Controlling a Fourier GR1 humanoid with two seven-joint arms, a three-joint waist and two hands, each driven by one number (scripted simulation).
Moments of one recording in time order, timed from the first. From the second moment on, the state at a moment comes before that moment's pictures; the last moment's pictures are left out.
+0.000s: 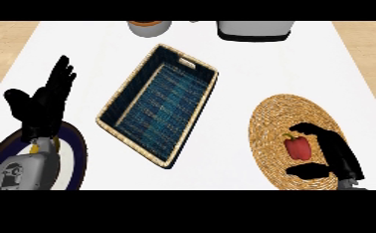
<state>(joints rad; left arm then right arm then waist) -0.19 0.20 0.14 -1.51 -0.04 0.06 0.18 0.01 -0.26 -0.09 -1.27 0.75 0.00 -0.23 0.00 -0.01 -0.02</state>
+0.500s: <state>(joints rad) -0.19 0.20 0.15 -1.49 -0.04 0.06 0.17 -0.01 -0.25 -0.11 -1.20 0.73 0.01 -0.32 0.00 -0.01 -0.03</state>
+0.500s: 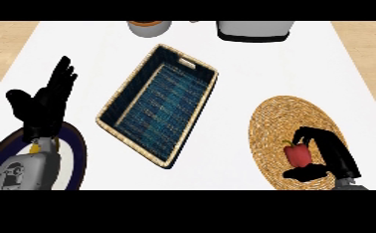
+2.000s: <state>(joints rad) -0.24 0.17 0.10 -1.46 -0.05 0.04 0.18 -0.12 0.00 0.80 -1.60 0.64 -0.61 0.33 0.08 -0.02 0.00</state>
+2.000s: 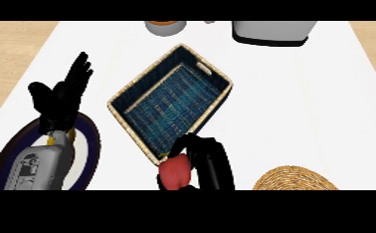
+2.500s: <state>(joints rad) -0.25 0.18 0.10 -1.45 -0.06 0.05 0.18 -0.31 0.00 0.85 -1.64 0.73 -0.84 0.64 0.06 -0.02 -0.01</state>
